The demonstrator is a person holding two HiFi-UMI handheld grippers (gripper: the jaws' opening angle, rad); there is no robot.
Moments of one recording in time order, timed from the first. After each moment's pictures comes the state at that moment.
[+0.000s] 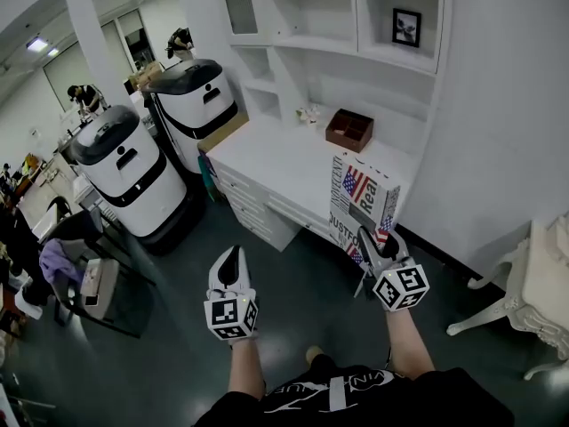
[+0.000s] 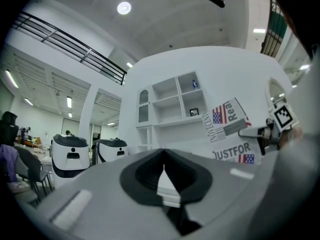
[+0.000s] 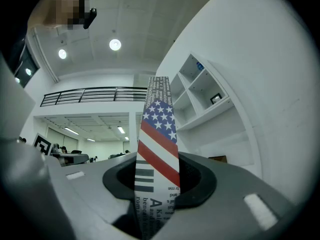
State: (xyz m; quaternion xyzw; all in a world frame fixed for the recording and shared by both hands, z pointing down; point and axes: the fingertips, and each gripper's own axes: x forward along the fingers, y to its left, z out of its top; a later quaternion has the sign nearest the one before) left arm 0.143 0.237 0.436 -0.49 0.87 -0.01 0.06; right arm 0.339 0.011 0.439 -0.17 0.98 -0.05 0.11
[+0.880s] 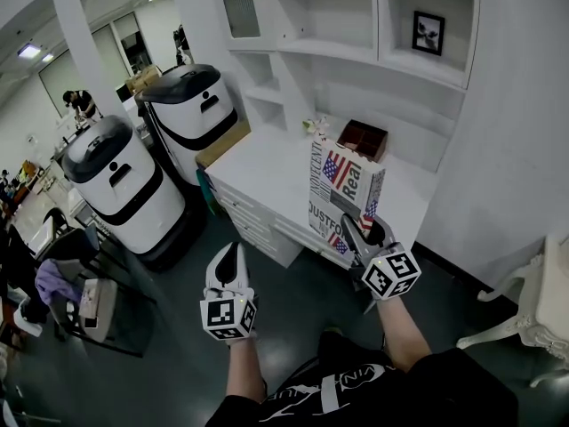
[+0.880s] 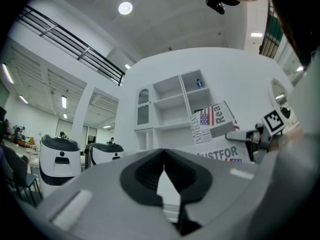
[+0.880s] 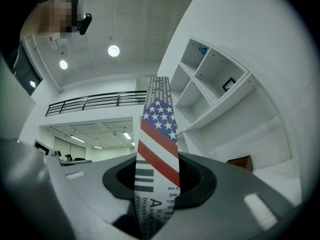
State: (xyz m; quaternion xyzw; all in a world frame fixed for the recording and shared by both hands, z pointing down) left arm 0.025 0.158 0.418 -0.50 0.86 0.00 0.09; right arm 0.177 -0.051 0.417 -0.12 0.98 -0.07 0.14
